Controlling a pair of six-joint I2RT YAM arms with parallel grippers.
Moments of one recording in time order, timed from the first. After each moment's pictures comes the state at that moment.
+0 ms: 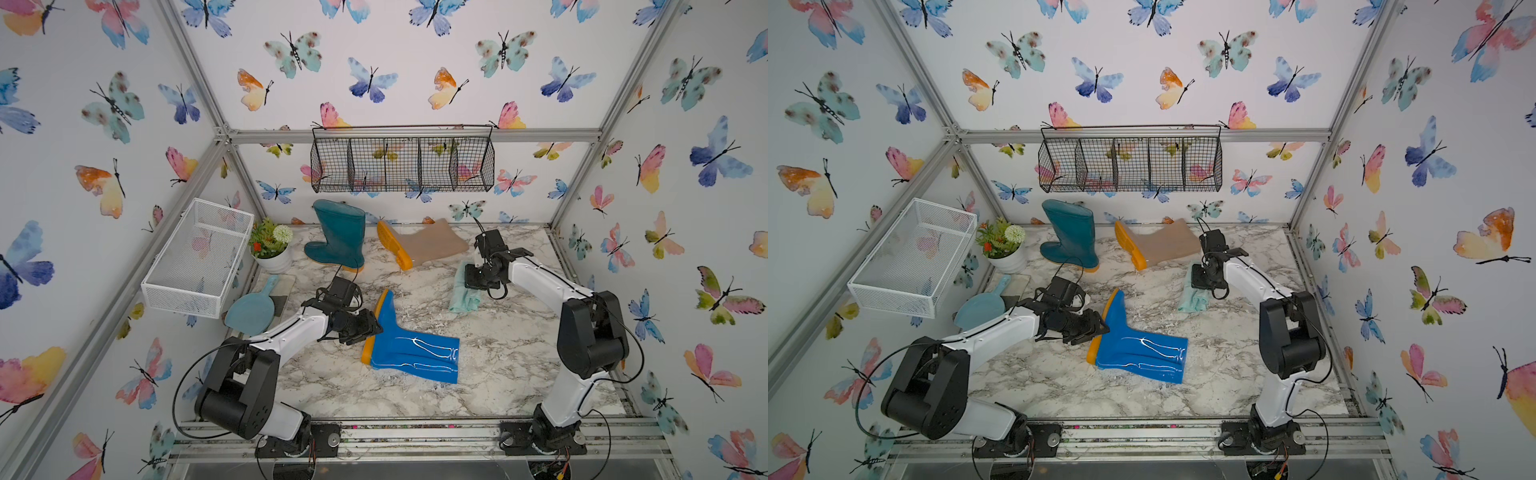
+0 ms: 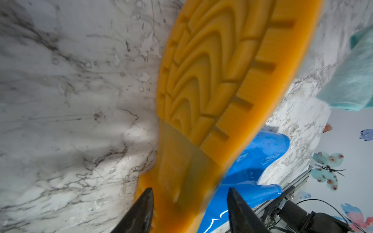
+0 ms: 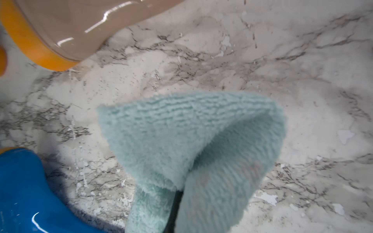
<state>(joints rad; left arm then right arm) -0.41 1.47 0.79 -0.47 0.46 -0.65 0.34 1.78 1.37 -0.69 -0.08 0.31</state>
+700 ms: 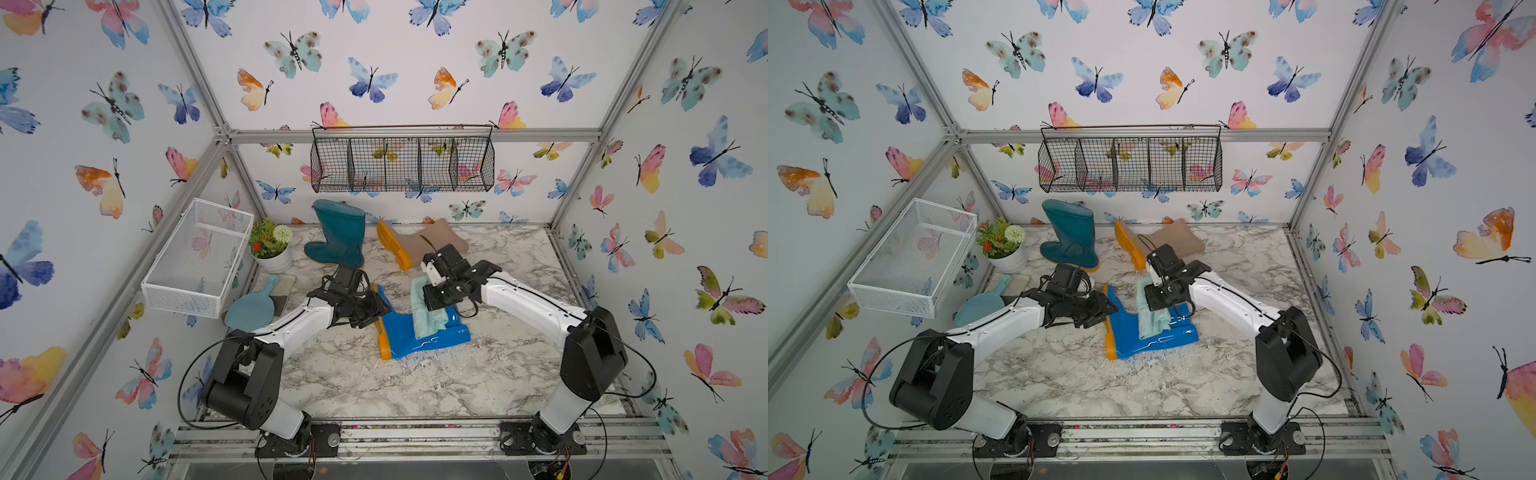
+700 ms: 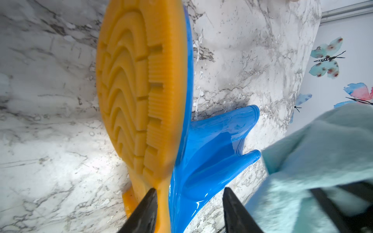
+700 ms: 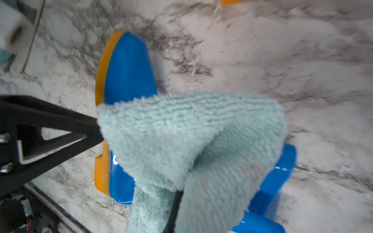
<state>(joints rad) -0.44 1.51 0.92 -0.39 0.45 -0.82 0.77 1.76 1.39 -0.74 -0.11 0.31</state>
